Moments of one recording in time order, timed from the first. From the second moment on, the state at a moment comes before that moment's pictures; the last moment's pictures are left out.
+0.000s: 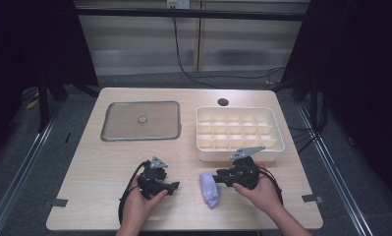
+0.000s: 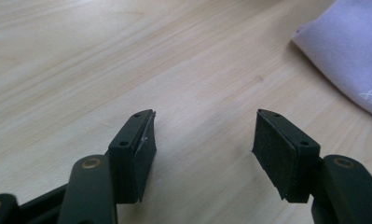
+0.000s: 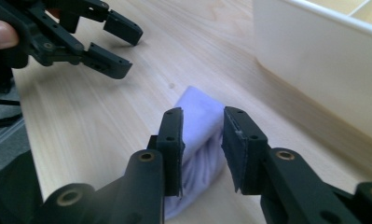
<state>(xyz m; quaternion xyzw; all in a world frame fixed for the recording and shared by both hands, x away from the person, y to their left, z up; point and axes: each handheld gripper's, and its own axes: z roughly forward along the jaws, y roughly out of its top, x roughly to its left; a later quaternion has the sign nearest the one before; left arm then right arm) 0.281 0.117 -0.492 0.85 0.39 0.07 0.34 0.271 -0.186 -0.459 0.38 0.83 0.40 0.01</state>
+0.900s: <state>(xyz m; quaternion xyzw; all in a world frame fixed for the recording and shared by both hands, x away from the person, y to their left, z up) 0.276 0.126 -0.507 0.86 0.33 0.14 0.37 0.280 -0.176 -0.475 0.43 0.84 0.33 -0.04</state>
